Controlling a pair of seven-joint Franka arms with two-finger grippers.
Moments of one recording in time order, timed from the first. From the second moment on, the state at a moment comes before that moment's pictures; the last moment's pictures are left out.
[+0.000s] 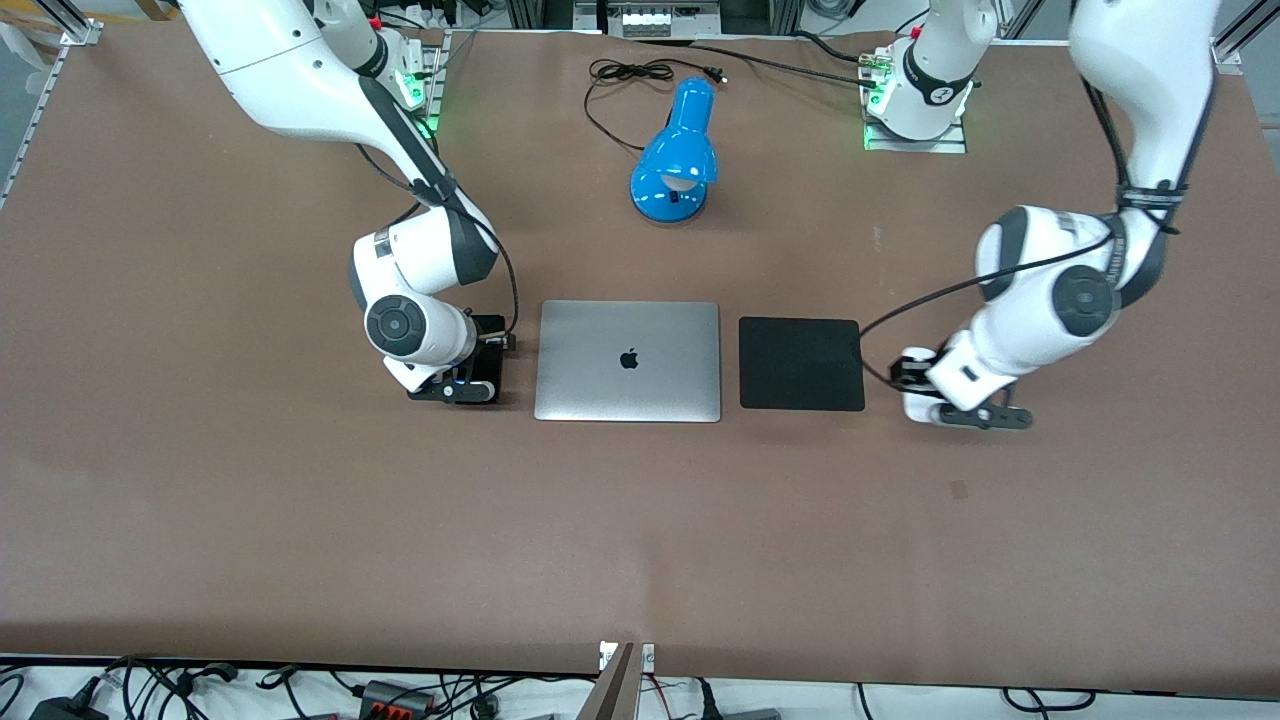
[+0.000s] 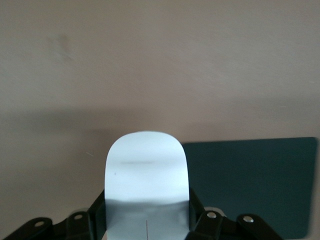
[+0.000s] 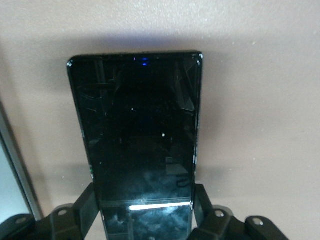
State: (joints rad) left arm -0.01 0.38 -0.20 -1.96 -0.01 2.29 -0.19; right arm 0.34 0.61 0.09 -1.87 0.07 2.23 0.41
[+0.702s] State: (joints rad) left arm -0.17 0.53 -0.20 -1.99 0.03 2.38 -0.43; right arm 0.30 0.58 0.07 -1.67 0.09 2.00 0.47
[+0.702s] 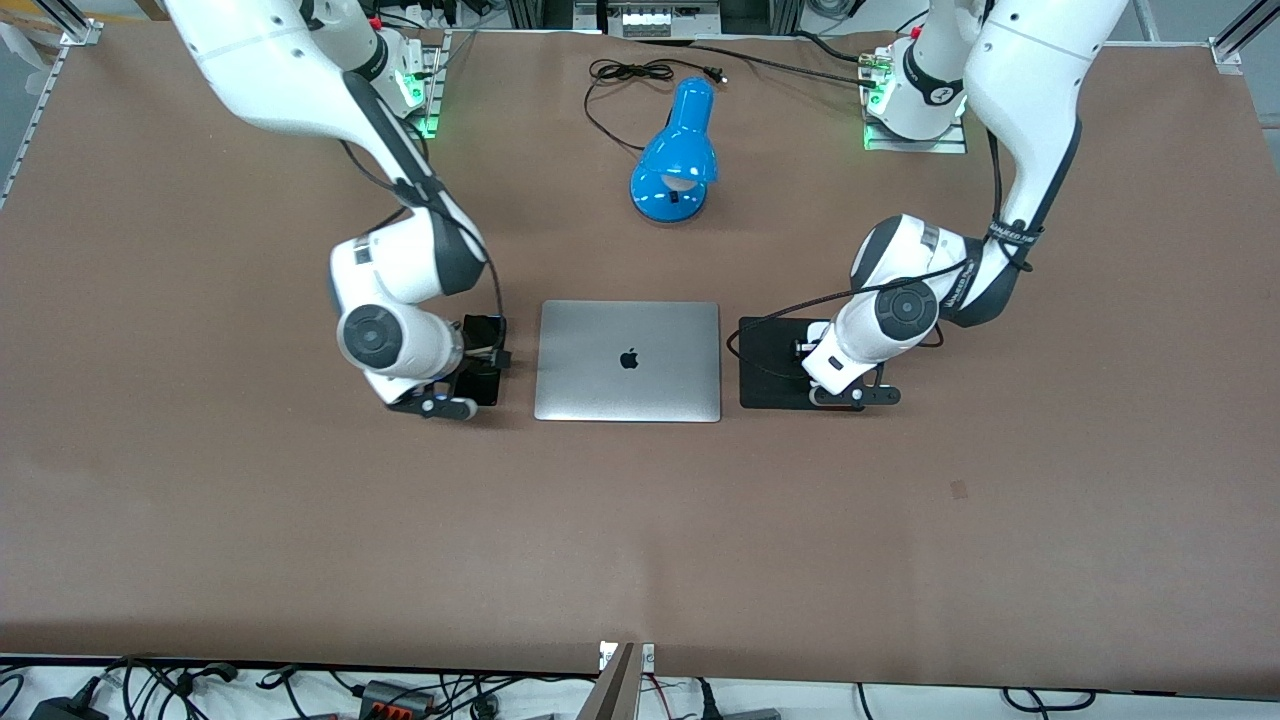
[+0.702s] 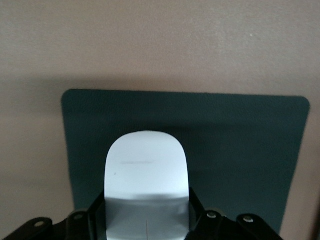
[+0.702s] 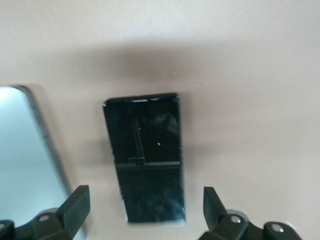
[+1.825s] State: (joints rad) left arm -0.13 0.44 -0.18 -1.93 0.04 2.35 -0.45; right arm 0.03 0.27 0.05 -1.42 0.05 1.48 0.17
